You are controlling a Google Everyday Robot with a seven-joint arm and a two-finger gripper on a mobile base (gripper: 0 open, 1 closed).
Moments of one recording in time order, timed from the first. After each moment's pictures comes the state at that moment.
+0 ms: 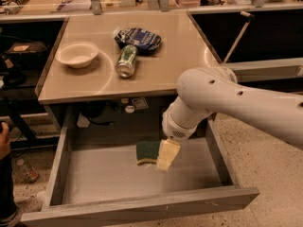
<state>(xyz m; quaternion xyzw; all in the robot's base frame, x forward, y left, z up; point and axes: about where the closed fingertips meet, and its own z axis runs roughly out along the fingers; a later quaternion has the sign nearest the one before) 0.494 -0.044 0.699 -0.64 0.75 0.09 0.15</state>
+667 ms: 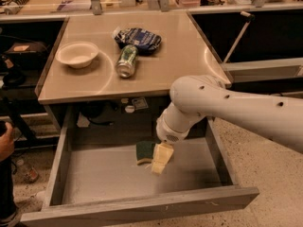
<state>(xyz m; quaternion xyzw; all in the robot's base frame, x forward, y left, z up) 0.498 -0.024 0.669 -0.65 0.74 0.12 0.15</state>
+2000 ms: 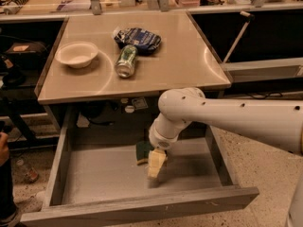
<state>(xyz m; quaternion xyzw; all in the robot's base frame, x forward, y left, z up) 0.517 -0.005 0.596 -0.68 0.71 0.13 0.12</state>
